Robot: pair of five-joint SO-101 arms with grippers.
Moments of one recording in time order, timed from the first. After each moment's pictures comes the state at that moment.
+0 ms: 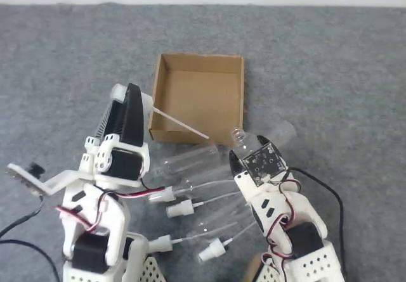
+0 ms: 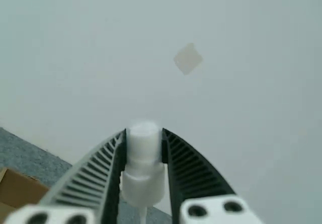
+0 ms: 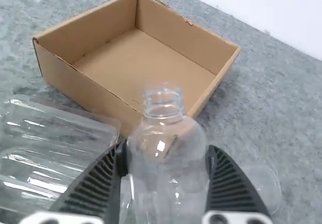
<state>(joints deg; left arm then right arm) 4.8 -103.4 77.6 27.3 49.2 -25.9 -103.2 93.8 45.4 13.0</state>
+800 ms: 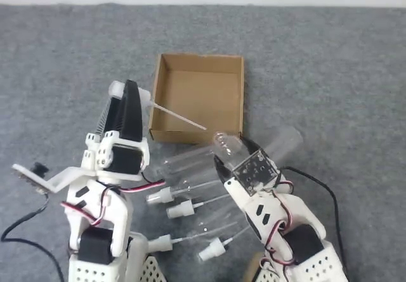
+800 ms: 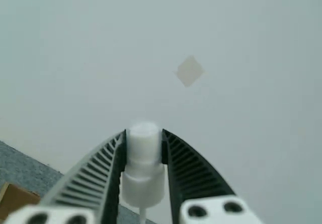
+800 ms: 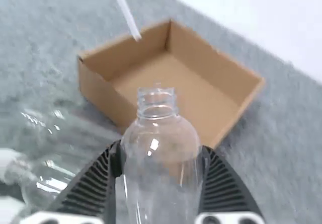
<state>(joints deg) 2.9 -103.4 83.1 18.9 49.3 -33.8 -103.2 89.8 44.7 13.4</state>
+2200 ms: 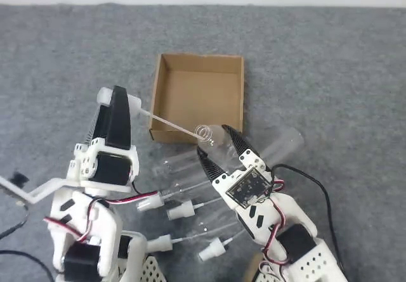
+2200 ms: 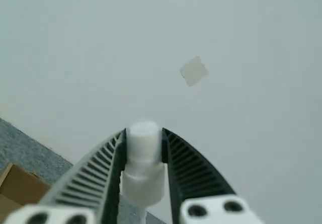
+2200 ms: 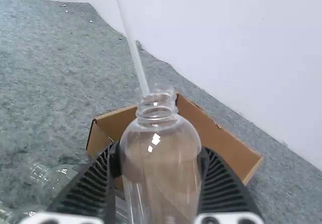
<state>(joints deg) 1.4 -103.4 70.4 35.6 53.6 -38.2 -103.2 95.2 27.0 17.8</state>
